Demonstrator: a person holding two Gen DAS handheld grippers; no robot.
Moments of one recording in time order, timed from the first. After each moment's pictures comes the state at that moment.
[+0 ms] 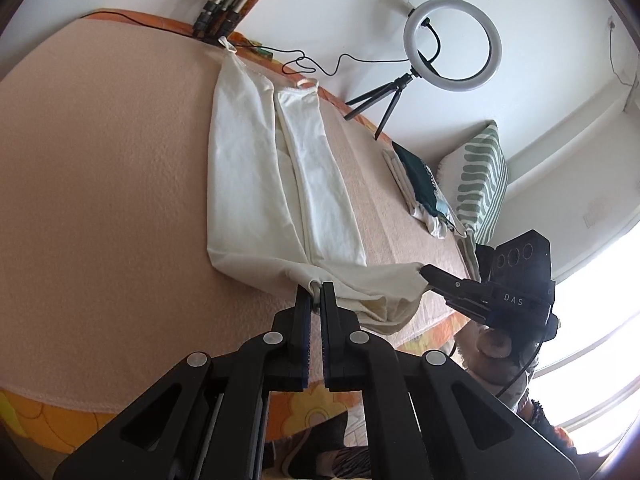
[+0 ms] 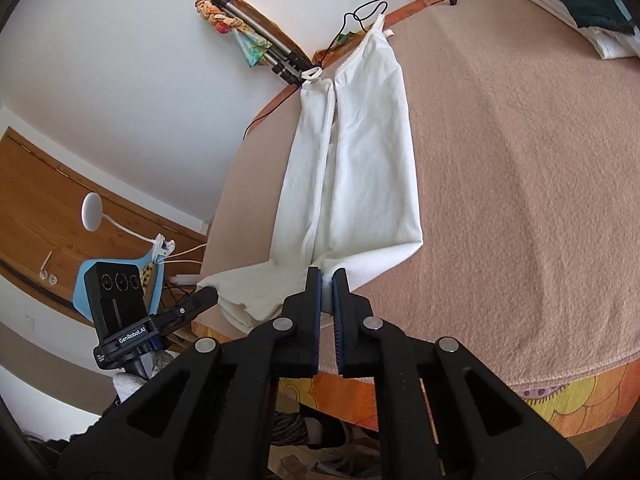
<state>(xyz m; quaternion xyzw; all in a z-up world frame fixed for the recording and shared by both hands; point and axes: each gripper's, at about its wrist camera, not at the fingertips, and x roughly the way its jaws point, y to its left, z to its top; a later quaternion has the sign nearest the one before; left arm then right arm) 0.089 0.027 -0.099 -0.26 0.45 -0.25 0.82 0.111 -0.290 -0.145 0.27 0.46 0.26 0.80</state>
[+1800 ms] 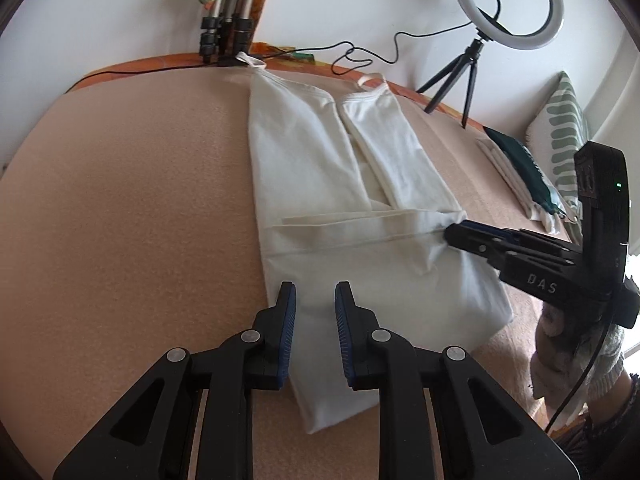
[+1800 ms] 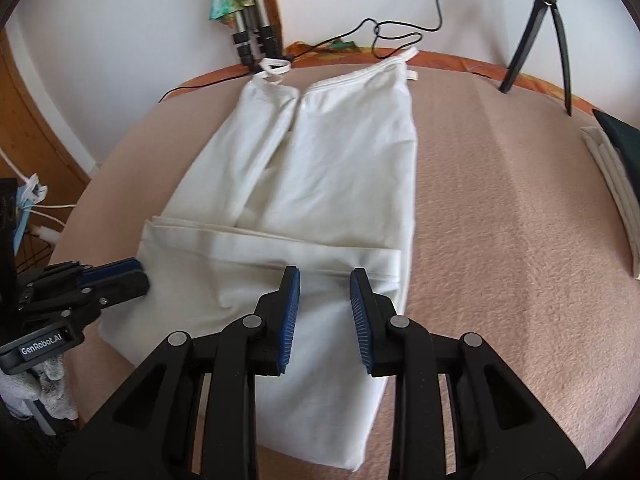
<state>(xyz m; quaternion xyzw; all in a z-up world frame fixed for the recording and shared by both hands) 0.199 0.005 -0.143 -0.09 0.46 -0.14 0.87 0.240 -0.216 -0.170 -0.01 0.45 0.16 0.88</state>
